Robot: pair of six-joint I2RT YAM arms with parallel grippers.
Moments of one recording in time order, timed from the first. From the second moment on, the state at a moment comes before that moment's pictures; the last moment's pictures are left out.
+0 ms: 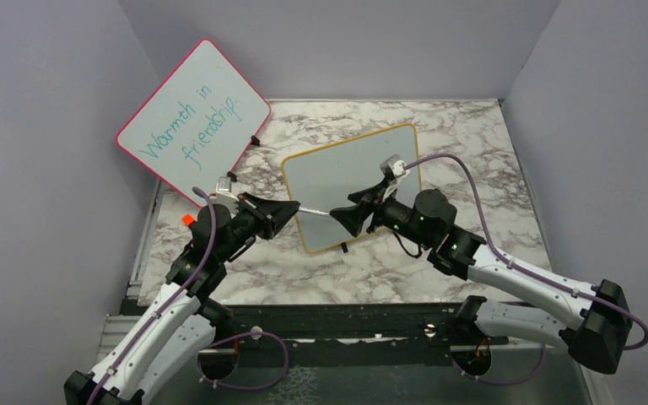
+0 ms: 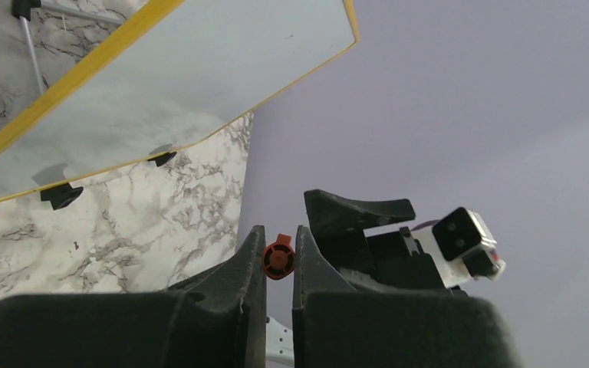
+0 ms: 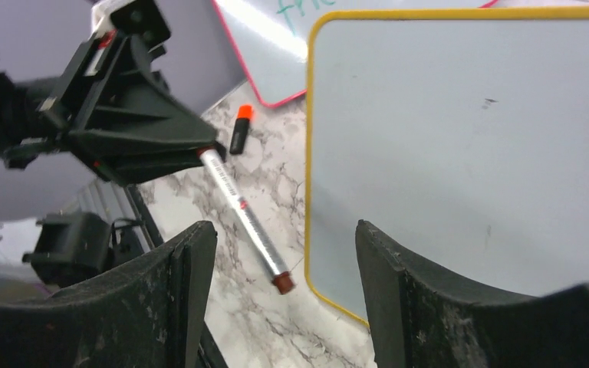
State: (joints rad) left arm -0.49 0.61 0.52 -0.08 0.19 -1.50; right arm 0.93 1.03 0.75 0.22 -0.05 0.28
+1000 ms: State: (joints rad) left arm -0.49 0.64 0.47 0.07 0.21 -1.63; right arm 0.80 1.23 0.69 0.63 -0.40 0.65
